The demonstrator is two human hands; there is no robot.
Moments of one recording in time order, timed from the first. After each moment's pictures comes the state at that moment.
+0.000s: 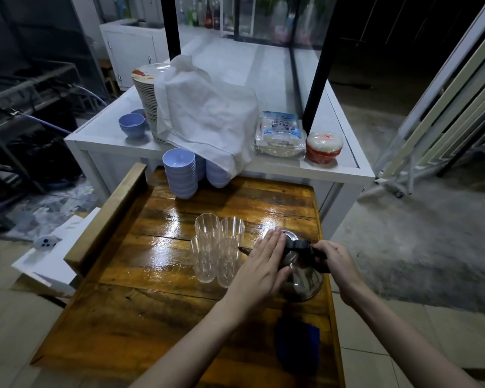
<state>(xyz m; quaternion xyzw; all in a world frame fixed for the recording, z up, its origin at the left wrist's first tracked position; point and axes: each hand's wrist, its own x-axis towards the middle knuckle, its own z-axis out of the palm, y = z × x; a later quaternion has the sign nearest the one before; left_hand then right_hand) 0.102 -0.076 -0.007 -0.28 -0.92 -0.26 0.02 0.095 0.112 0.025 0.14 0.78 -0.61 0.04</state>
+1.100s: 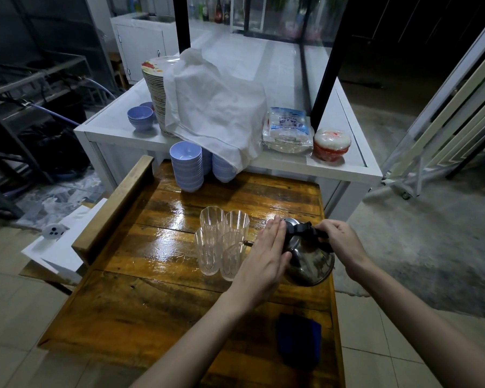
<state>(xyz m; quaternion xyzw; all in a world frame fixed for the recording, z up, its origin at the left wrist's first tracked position) 0.104 -0.072 -0.003 -0.24 -0.91 -0.33 0.04 0.066 0.116 0.041 0.07 0.84 -0.53 0.04</state>
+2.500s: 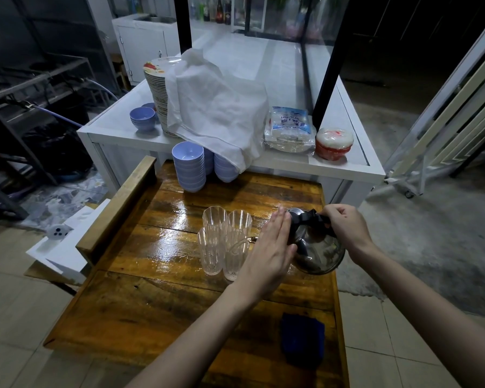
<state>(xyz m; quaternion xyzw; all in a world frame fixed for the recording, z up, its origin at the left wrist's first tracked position) 0.096 -0.069 0.007 -0.24 -0.91 -0.34 0.03 0.047 0.115 0.056 0.06 0.87 -0.48 -0.06</state>
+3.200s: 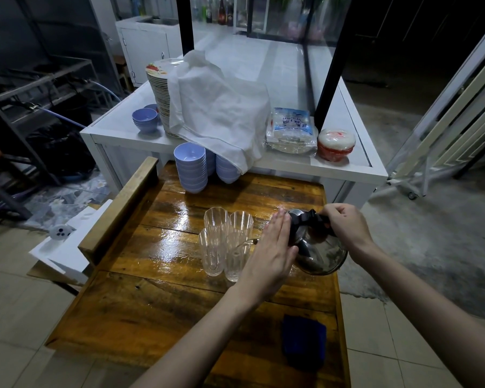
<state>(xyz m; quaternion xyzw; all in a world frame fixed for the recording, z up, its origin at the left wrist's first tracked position) 0.096 -0.067 0.005 -0.22 -0.91 -0.34 0.03 0.042 0.115 0.055 0.07 0.88 -0.46 -0.06</state>
